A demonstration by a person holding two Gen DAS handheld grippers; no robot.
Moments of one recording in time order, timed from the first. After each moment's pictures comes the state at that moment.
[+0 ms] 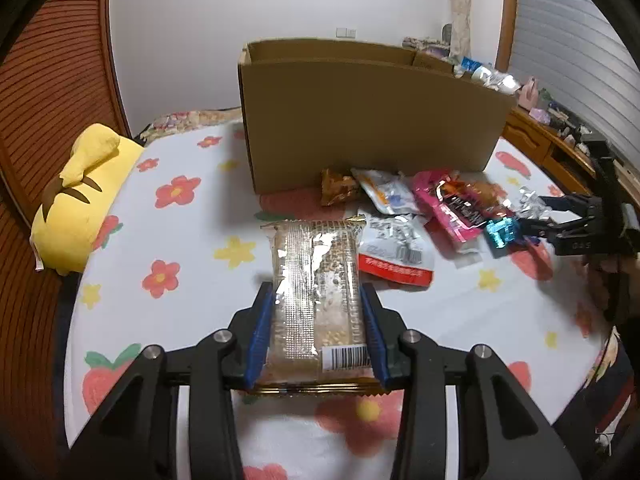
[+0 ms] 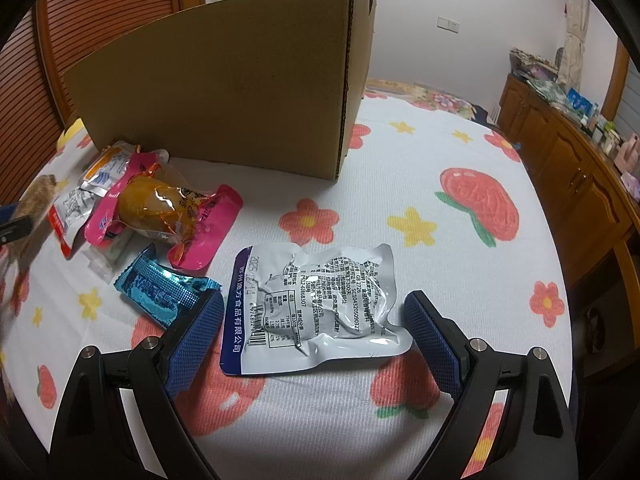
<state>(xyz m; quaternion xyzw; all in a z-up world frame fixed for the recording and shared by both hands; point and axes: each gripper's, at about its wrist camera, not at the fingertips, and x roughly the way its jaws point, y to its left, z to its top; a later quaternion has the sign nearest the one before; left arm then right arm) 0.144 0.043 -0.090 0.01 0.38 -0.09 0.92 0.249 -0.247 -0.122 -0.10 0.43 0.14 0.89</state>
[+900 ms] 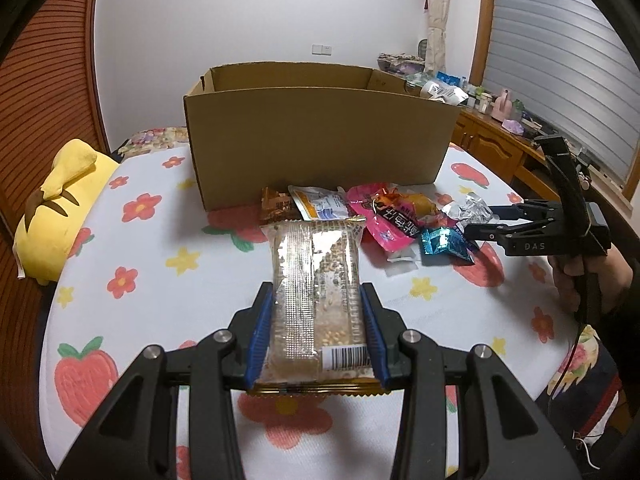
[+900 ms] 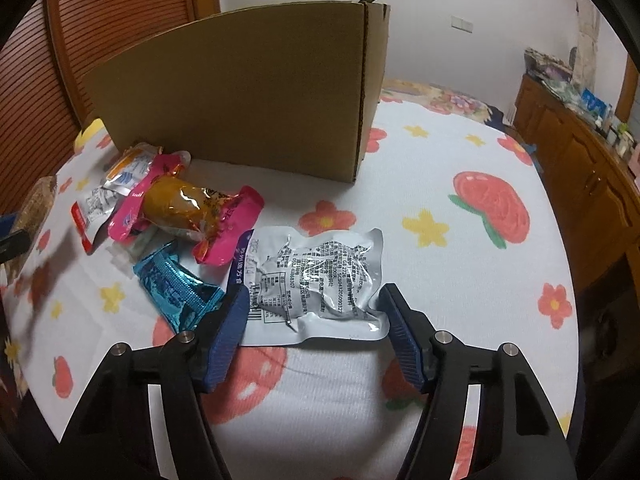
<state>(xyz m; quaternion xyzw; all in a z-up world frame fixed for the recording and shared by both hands) 0.124 0.009 -0.078 -0.01 0.35 -0.13 0.93 0.243 -0.252 -0.114 -0.10 0.43 0.17 0.88</state>
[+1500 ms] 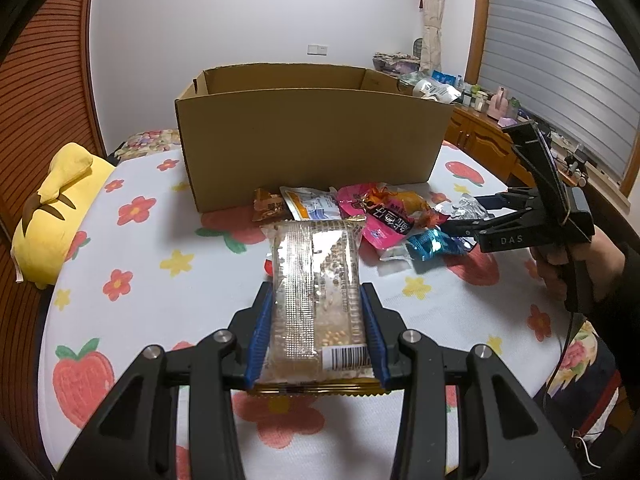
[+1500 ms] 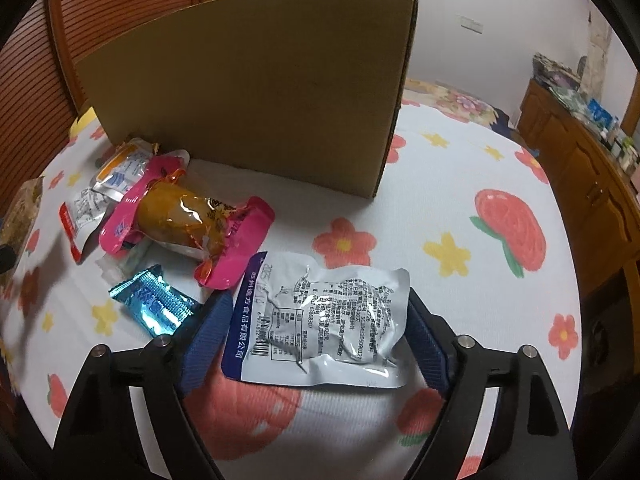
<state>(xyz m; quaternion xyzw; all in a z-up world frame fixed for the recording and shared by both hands) 0.122 0.005 -0.077 0.00 0.35 -0.14 0.93 0.263 -0.226 -0.120 -0.12 0.44 0.17 0.87</state>
